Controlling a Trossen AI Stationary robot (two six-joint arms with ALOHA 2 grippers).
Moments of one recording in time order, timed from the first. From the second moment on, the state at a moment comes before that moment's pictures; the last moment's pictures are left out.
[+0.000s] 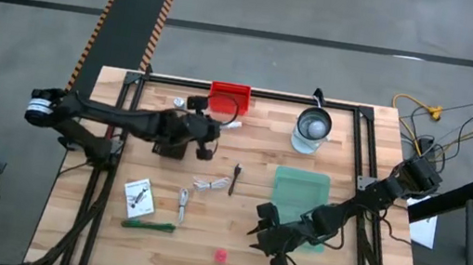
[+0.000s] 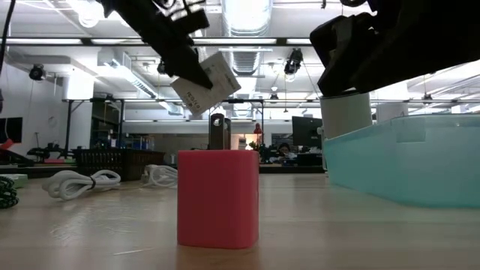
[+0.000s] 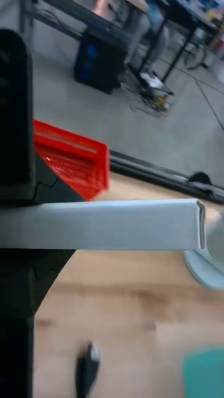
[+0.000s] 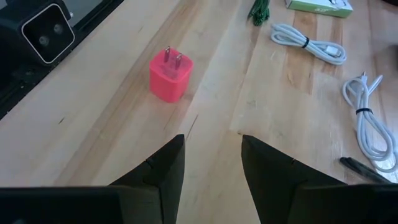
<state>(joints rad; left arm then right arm) 0.08 1.34 0.95 -0.23 -0.54 0.30 0.55 1.68 0.88 0.09 0.24 0.02</state>
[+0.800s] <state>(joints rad) 0.38 1.65 1.18 -0.35 -0.55 0.66 0.44 1.67 0.88 0.15 0.24 -0.17</state>
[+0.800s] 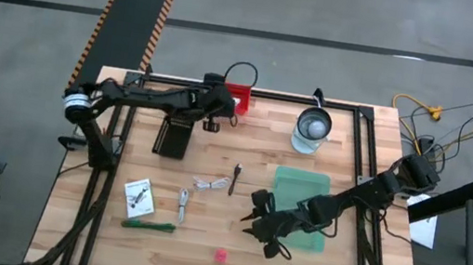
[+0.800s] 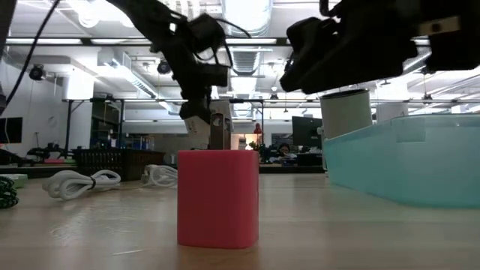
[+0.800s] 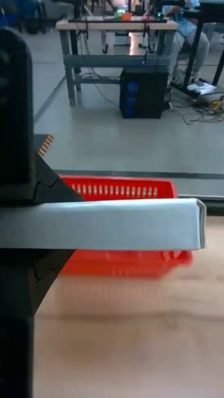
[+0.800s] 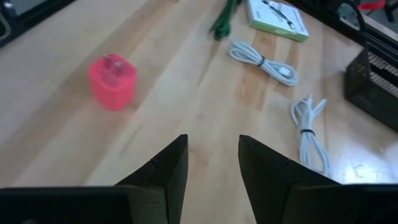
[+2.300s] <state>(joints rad) 0.55 1.86 1.33 -0.29 -0.33 0.82 0.39 1.67 0.88 0.12 0.24 -0.25</state>
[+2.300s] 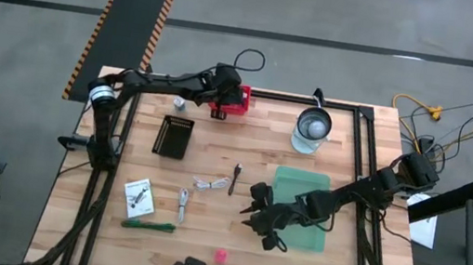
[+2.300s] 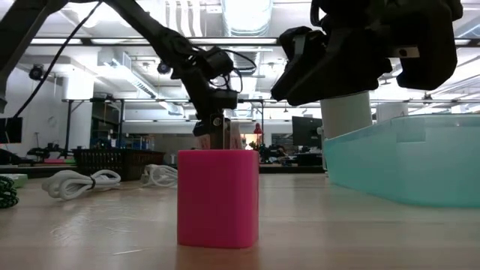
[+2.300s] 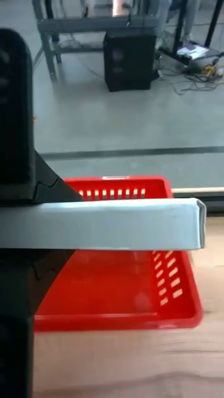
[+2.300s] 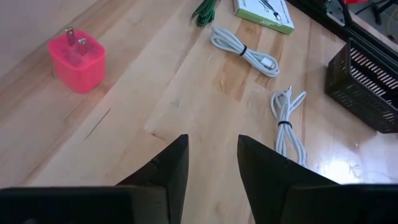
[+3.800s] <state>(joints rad) 0.60 1.89 1.32 -0.25 -0.32 0.80 0.40 1.67 0.88 0.00 0.12 -0.25</state>
